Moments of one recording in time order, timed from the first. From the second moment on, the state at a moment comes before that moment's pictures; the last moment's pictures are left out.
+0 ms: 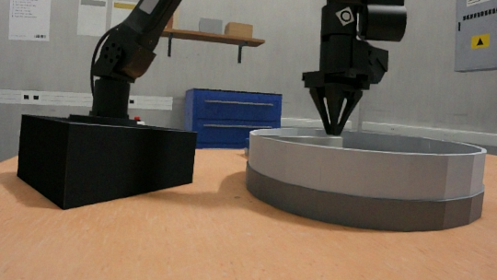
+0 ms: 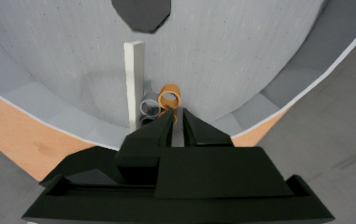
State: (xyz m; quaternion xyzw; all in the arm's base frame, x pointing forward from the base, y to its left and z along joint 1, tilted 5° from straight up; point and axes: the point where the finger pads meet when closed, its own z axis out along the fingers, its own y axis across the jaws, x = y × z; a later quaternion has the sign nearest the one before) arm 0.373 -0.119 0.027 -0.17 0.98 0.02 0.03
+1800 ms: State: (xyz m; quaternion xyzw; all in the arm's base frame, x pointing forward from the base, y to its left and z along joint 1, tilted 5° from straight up) arm 0.373 -0.119 0.022 -0.17 0.98 0.02 0.03
